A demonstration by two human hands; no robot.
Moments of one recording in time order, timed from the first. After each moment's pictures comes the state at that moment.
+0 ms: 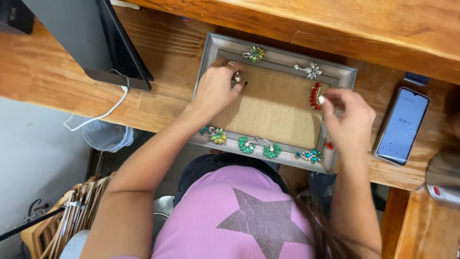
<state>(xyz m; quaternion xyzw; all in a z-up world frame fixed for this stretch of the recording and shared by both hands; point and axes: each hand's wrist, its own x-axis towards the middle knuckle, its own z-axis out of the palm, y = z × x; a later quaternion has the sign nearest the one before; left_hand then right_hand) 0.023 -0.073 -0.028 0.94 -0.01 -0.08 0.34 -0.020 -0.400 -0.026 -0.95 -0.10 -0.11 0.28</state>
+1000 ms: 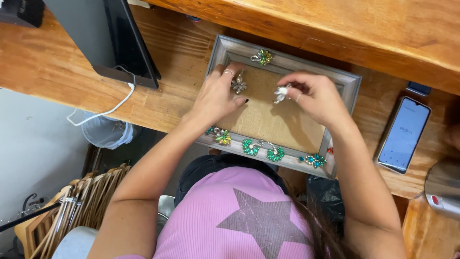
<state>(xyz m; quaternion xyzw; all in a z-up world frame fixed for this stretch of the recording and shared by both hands) -0.003 -0.060 -0.004 0.92 0.00 -0.12 0.36 0.035 -0.316 0.011 -0.89 -0.17 0.15 0.40</state>
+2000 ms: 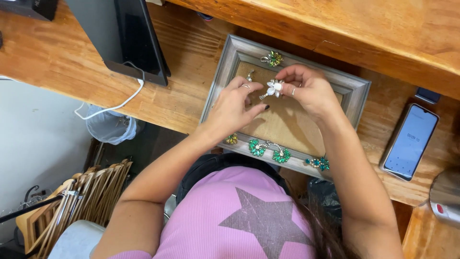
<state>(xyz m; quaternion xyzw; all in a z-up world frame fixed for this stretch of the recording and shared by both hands) -0.031 -0.071 -0.020 0.88 -0.06 0.01 0.48 0.057 -0.293 -0.045 -0.75 -0.09 0.21 0.61</state>
